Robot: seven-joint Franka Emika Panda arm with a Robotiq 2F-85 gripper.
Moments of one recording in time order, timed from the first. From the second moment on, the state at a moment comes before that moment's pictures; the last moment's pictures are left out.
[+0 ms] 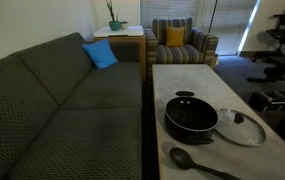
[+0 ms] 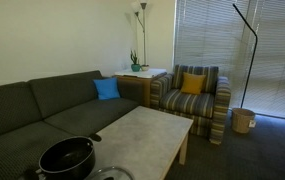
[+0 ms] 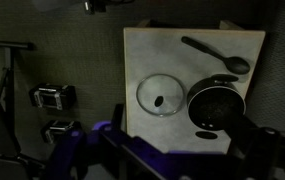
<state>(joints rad) 0.05 -0.93 0.26 -2.77 0.00 1.96 0.40</state>
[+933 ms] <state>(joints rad) 0.02 -0.73 0.00 -2.66 -0.05 1.96 0.07</state>
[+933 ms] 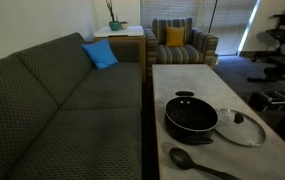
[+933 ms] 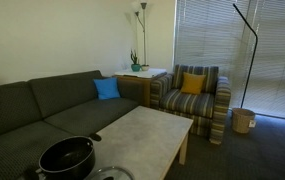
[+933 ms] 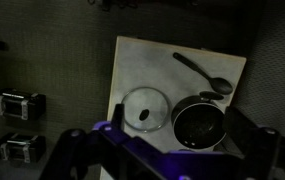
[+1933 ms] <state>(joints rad) 0.01 0.06 -0.10 -2.21 0.18 1.92 -0.11</state>
